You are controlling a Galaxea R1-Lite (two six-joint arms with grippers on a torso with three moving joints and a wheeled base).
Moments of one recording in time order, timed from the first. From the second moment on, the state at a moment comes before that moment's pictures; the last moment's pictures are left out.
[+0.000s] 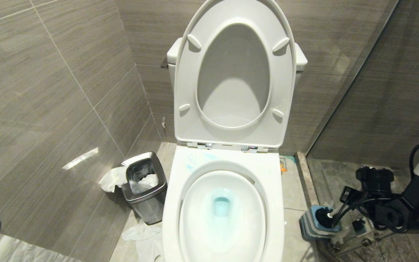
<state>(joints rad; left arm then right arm) 0.00 0.00 0.00 0.00 0.00 0.00 -0.11 2.24 -0.68 -0.89 -0.36 0.37</state>
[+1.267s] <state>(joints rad) 0.00 0.00 0.00 0.00 0.00 0.00 -0.11 2.25 -0.62 -0.99 -0.29 0.27</state>
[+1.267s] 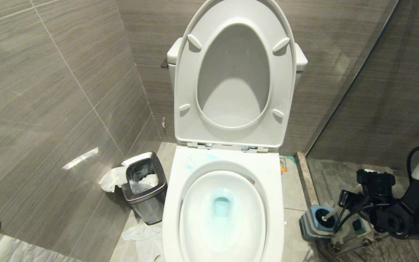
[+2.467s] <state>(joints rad) 0.00 0.00 0.00 0.00 0.00 0.00 -0.09 1.78 -0.31 -1.26 0.04 -0.01</state>
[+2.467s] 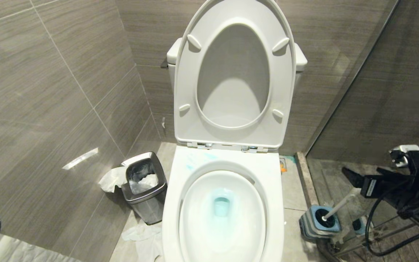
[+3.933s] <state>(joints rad) 0.00 0.00 0.00 0.00 0.00 0.00 -0.09 1.07 -0.68 -0.35 0.22 -0.02</state>
